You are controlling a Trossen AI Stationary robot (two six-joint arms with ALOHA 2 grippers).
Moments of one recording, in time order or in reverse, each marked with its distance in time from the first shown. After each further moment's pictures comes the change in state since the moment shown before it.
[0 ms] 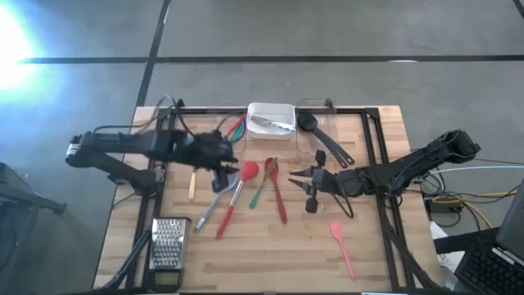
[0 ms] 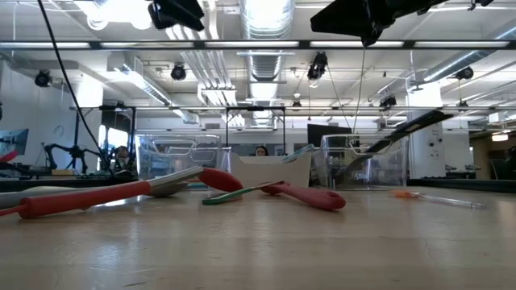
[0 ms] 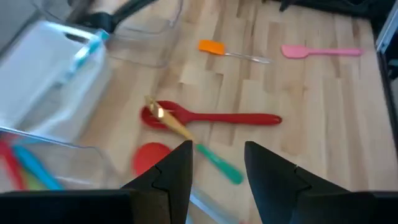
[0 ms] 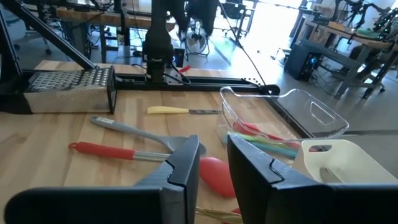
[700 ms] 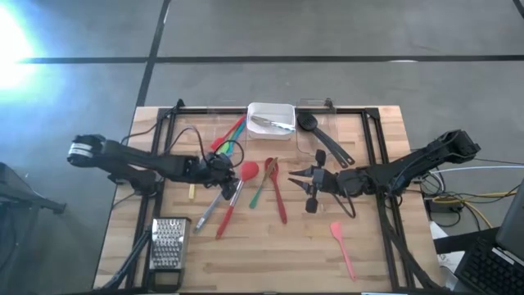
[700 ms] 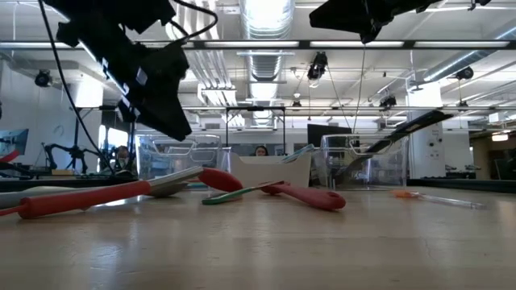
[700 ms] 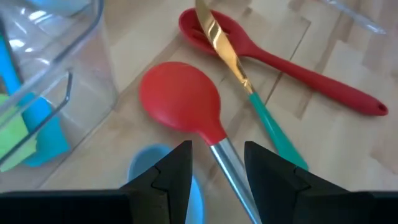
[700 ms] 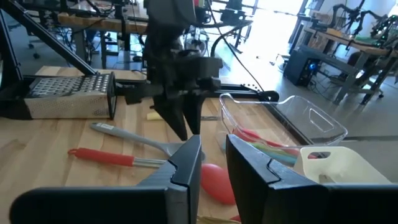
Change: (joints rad) left arm -0.022 0.027 -0.606 0.543 -0.148 -0.358; right arm 0.000 0.000 0.000 0.028 0.000 -0.021
